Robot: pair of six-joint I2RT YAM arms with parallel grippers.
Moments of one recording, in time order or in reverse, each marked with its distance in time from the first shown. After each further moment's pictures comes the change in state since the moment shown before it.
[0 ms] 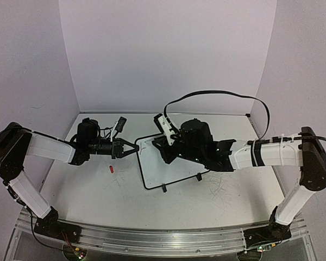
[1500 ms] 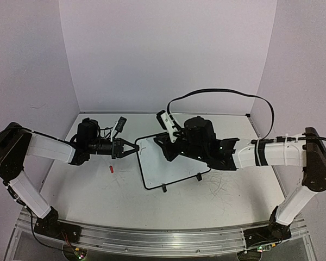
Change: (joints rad) left arm 0.000 0.000 0.000 0.001 -0.001 -0.002; right arm -0.002 -0.031 -0.006 -0.004 0.004 0.000
